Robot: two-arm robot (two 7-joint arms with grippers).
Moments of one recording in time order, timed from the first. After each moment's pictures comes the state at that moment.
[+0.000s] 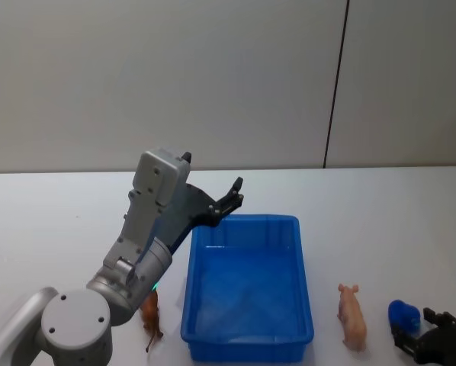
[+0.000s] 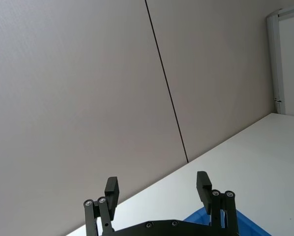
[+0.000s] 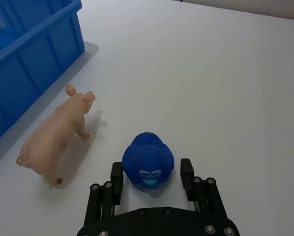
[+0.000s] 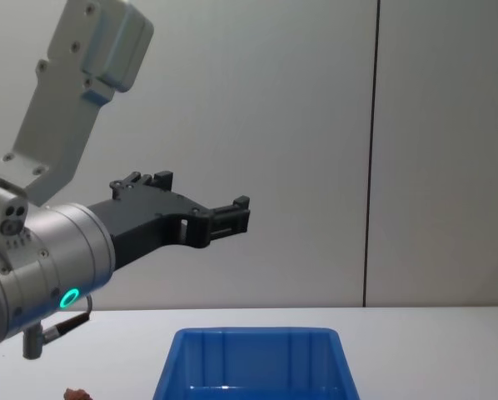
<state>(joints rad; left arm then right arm) -0.24 0.38 0.45 -1.63 -0.20 0.01 -0.01 -0.09 0.41 -0.20 -1.55 0.27 0.26 0.21</state>
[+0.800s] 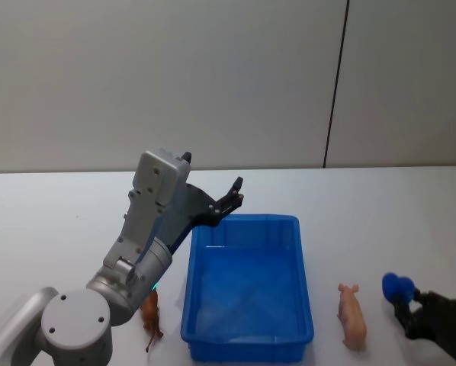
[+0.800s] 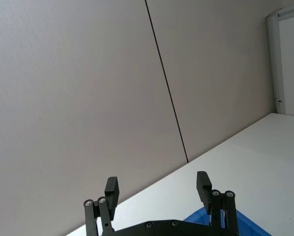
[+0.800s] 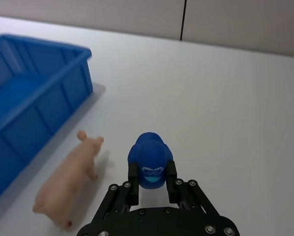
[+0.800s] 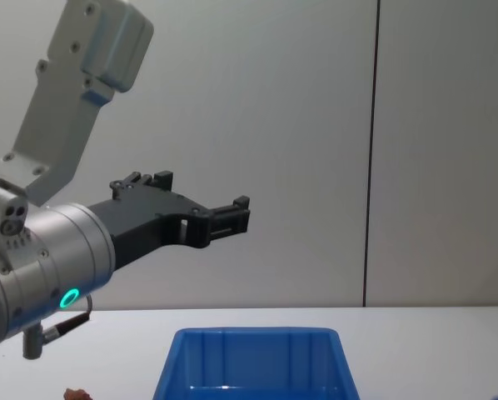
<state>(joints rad) -0.24 0.38 0.45 -1.63 -0.20 0.01 -0.01 -0.05 0.39 -0.20 -1.53 0.30 0.17 0.21</state>
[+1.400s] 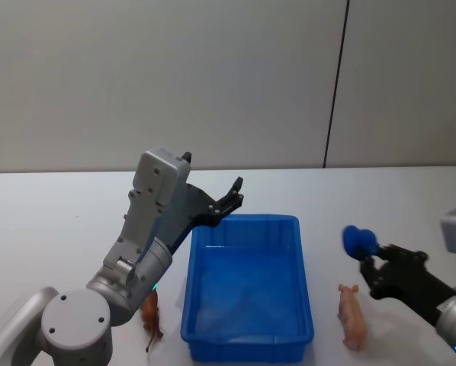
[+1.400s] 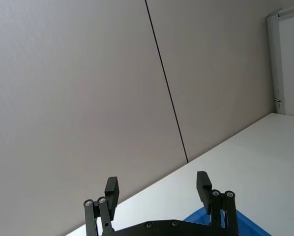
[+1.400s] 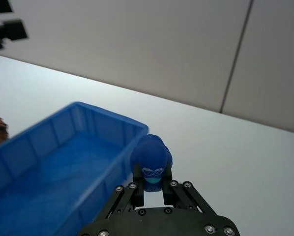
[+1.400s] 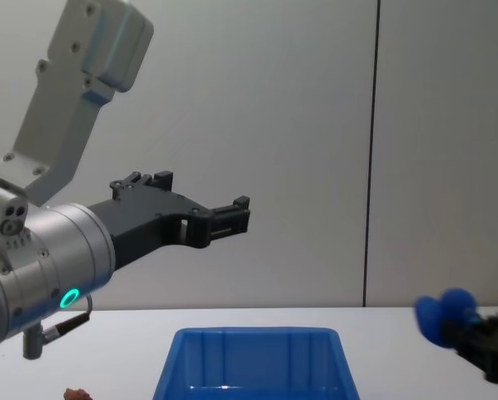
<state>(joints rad) -0.24 0.38 0.45 -1.63 -0.20 0.01 -0.01 0.01 0.35 -0.22 -1.62 0.26 0.10 0.31</state>
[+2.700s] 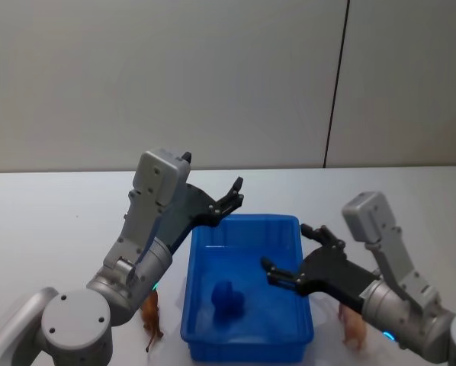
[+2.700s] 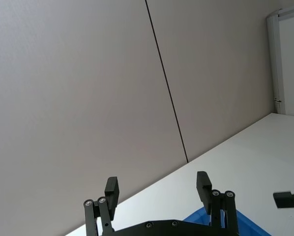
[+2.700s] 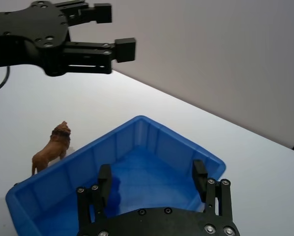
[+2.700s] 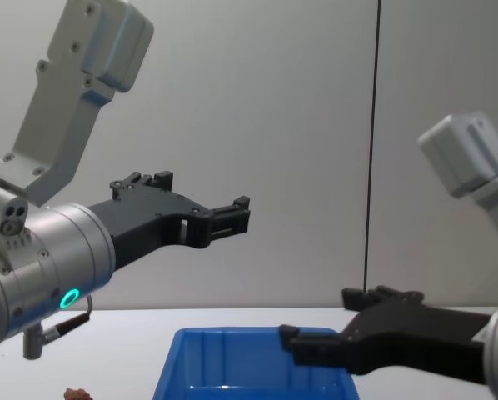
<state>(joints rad) -0.24 0.38 0.45 -1.63 -0.20 0.01 -0.01 0.13 0.22 -0.34 -1.57 0.09 0.17 0.43</state>
